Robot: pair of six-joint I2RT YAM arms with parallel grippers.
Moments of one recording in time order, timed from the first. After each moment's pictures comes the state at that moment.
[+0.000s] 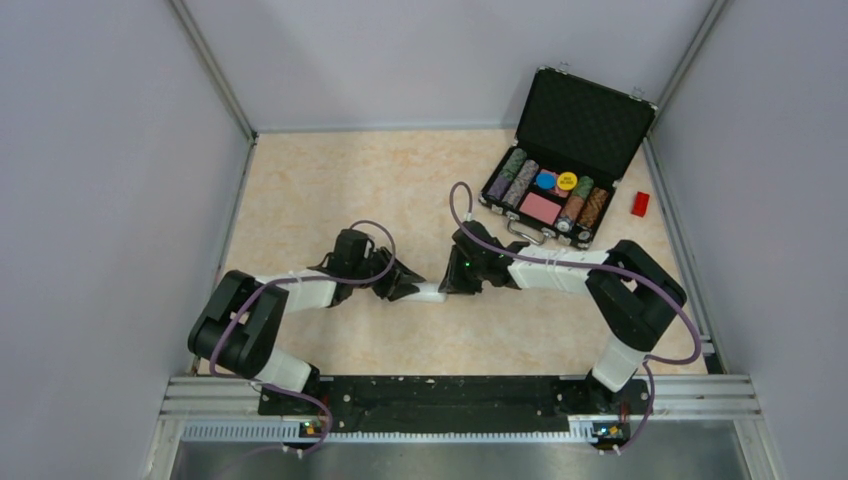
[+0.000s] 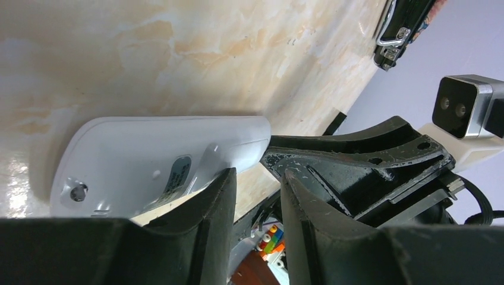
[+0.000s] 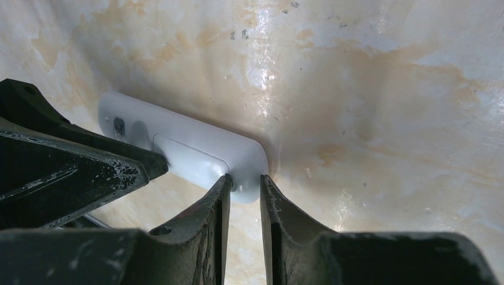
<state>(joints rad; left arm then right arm) -0.40 1.49 0.50 0.22 0.54 -1.29 0.82 1.70 0.92 -0.16 -0.07 0.94</state>
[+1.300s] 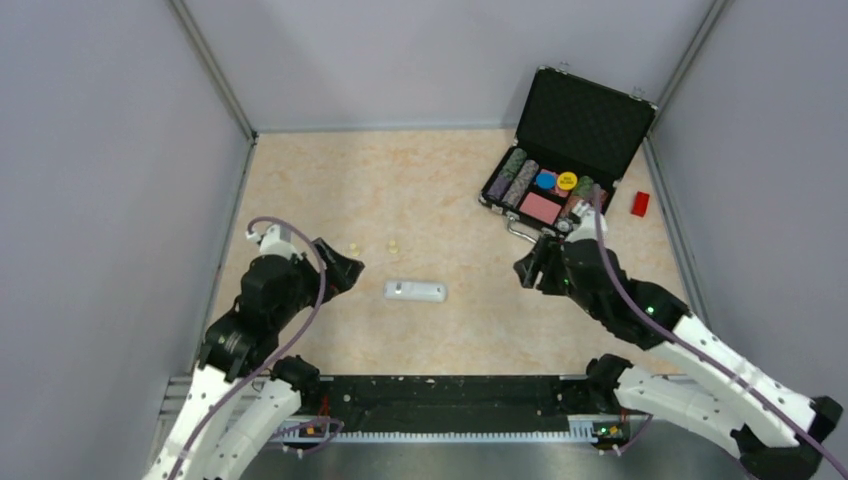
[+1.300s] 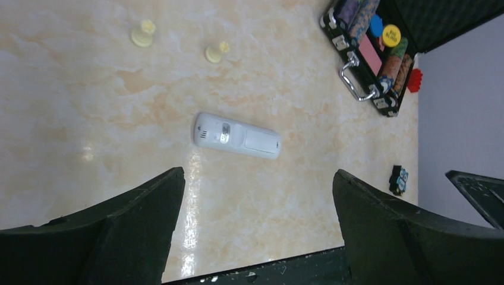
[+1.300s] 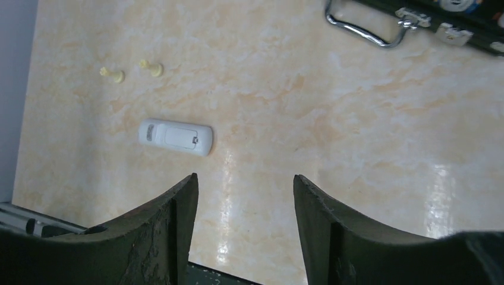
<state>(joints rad) -0.40 0.56 0.75 -0.69 0.00 -0.80 0.83 0.77 0.81 -0.61 0.36 0.73</state>
